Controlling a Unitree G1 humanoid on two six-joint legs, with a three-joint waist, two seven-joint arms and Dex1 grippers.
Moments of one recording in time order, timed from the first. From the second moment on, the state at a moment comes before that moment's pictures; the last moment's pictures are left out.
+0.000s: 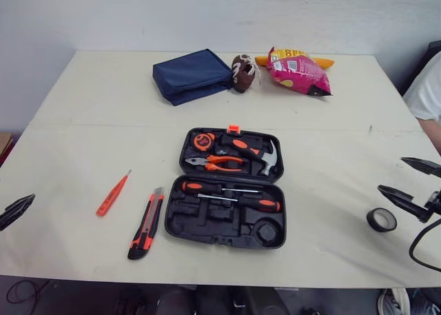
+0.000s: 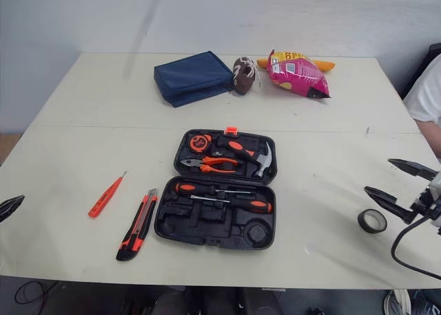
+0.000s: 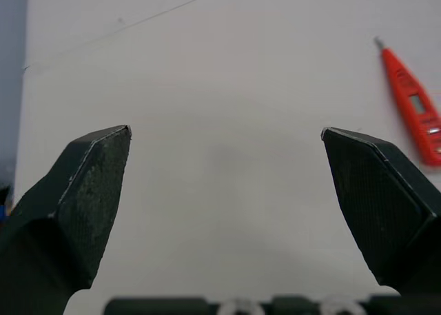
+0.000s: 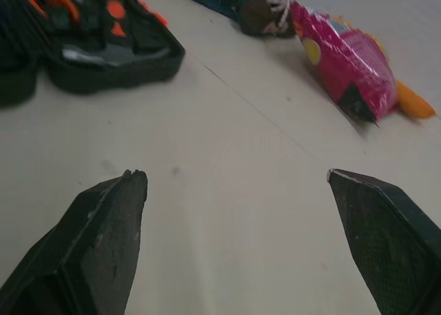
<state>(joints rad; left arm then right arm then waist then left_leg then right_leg) 0.29 0.92 0.83 0.16 -0.53 0.20 -0.91 -0.09 -0.88 -0.50 0.37 0.57 -0.28 1.34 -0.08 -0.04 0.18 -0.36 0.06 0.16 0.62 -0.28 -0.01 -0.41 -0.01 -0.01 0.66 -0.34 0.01</state>
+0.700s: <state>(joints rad) 0.05 0.86 0.45 -0.39 -0.66 1.17 -0.34 -0.07 -0.59 -0.19 -0.24 0.75 -0.07 1.34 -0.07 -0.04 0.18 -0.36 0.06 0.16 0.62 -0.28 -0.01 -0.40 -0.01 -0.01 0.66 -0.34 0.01</state>
